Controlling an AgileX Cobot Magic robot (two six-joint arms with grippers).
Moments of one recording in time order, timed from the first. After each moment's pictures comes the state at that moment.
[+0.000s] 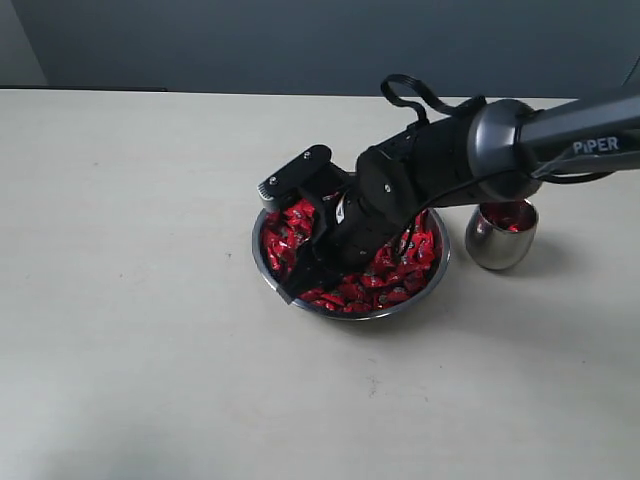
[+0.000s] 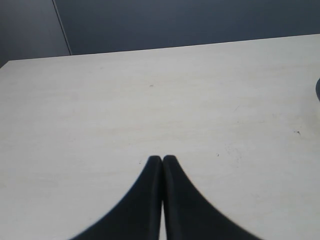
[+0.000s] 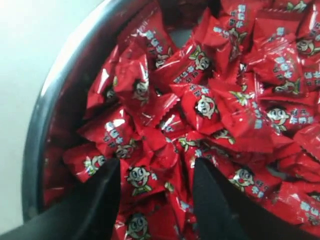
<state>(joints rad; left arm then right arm) 0.12 0.00 0.01 0.03 0.34 0.03 0.84 1.98 -1.15 0.05 0.39 -0.18</state>
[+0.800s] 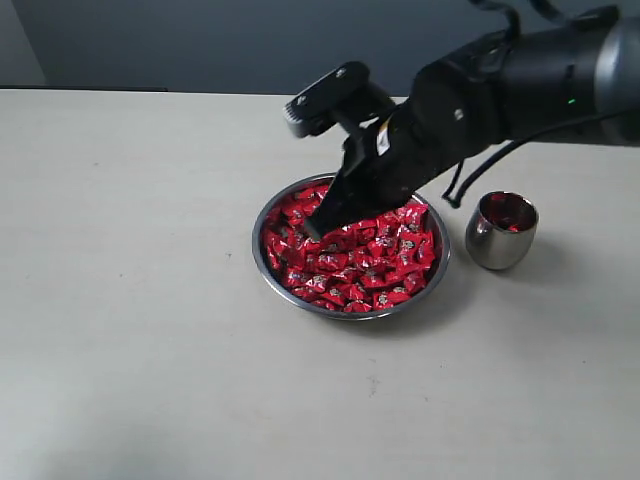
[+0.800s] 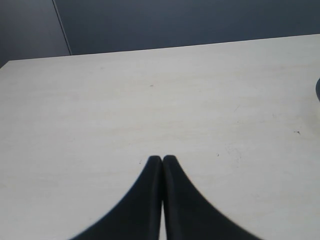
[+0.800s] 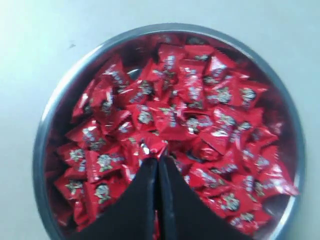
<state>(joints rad) 0.12 0.00 0.01 0.03 0.34 0.03 0.79 1.75 -1.15 -0.04 0.50 -0.14</state>
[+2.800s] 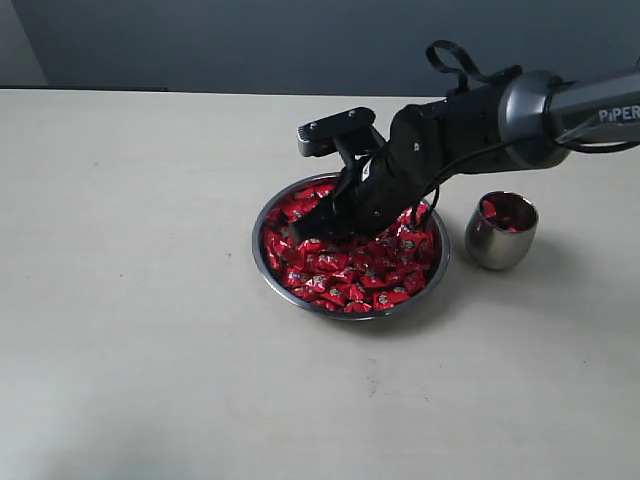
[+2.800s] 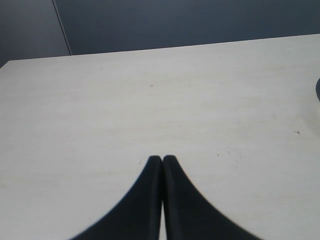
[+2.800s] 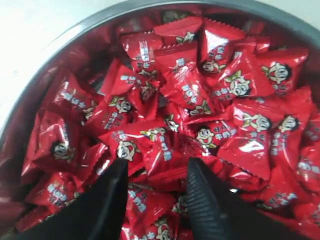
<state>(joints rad) 0.12 0.00 0.01 0.03 0.34 0.03 0.73 1.99 -1.20 0.20 0.35 -0.13</state>
